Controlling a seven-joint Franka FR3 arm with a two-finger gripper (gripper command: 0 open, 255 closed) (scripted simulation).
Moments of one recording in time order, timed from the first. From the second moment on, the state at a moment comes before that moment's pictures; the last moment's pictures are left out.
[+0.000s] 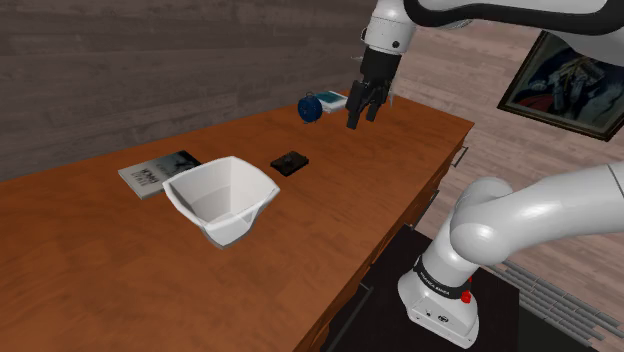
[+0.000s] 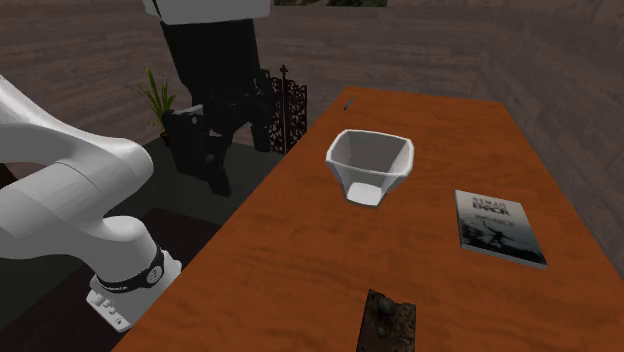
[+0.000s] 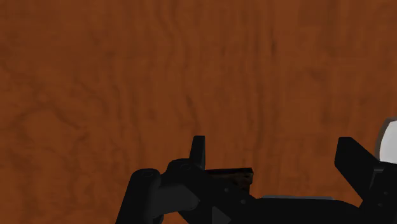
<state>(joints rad) 0.00 -0.75 0.03 -2.35 0.07 1.61 0.05</state>
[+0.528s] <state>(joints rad) -0.01 -0.59 0.08 -2.37 0.03 1.82 0.05</state>
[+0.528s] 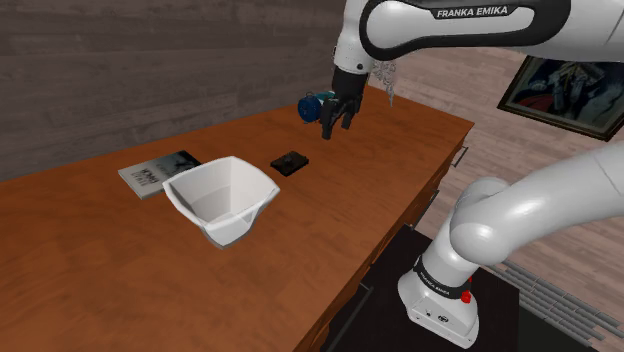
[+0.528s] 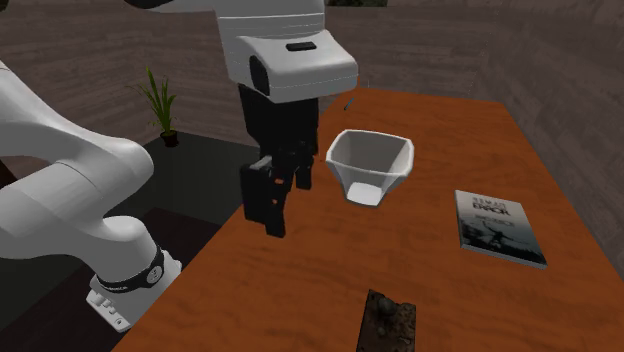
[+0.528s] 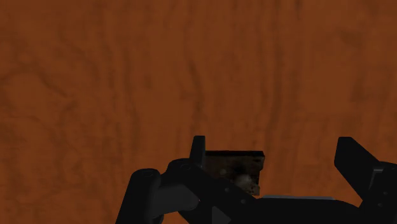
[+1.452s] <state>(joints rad) -0.05 -0.09 0.16 -2.22 -0.18 2.20 0.16</state>
